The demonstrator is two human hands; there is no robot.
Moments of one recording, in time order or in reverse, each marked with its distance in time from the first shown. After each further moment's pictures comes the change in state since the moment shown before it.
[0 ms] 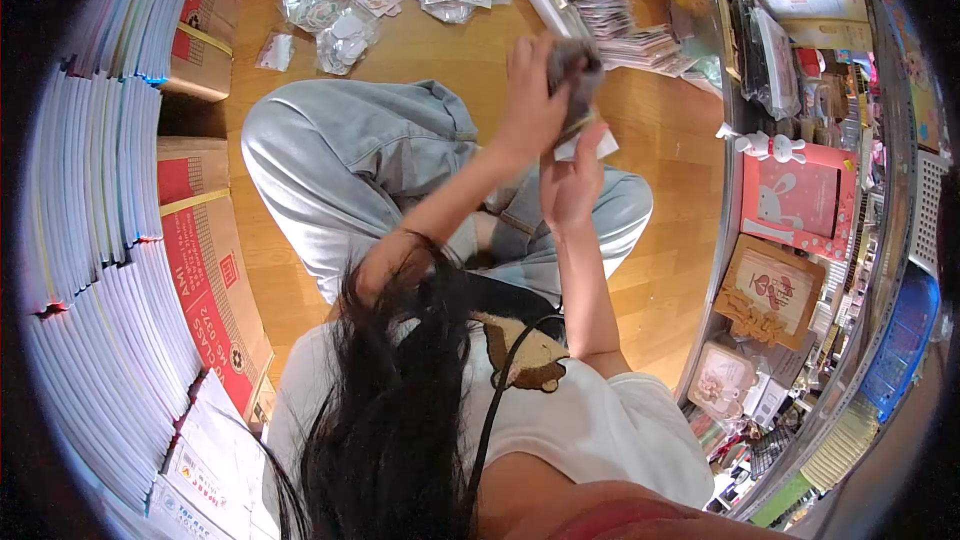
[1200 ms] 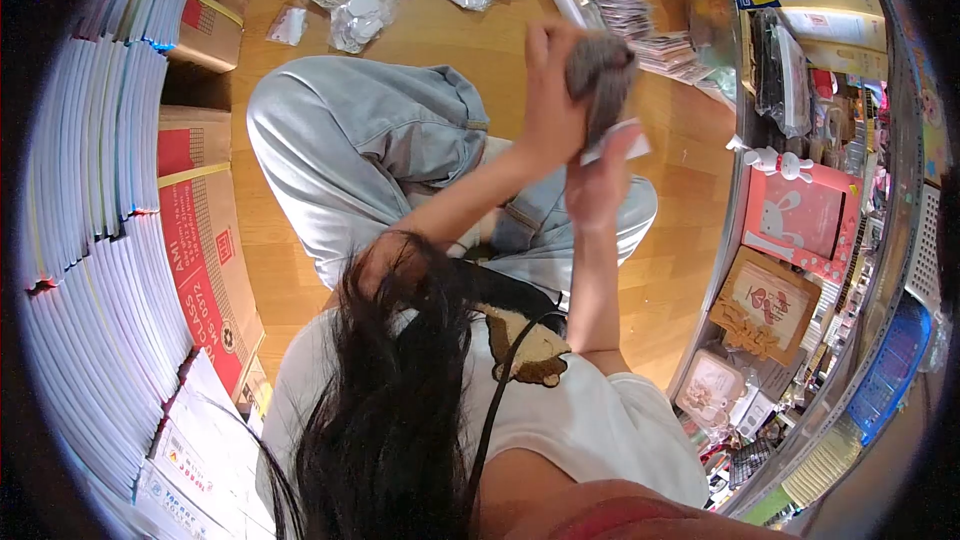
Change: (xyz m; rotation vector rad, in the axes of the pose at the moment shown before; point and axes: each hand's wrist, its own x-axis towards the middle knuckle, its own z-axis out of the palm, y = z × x) left_hand -0.020 0.019 -0.012 -0.057 0.146 0.156; right_hand -0.020 0.018 -0.046 0.303 -0.211 -0.043
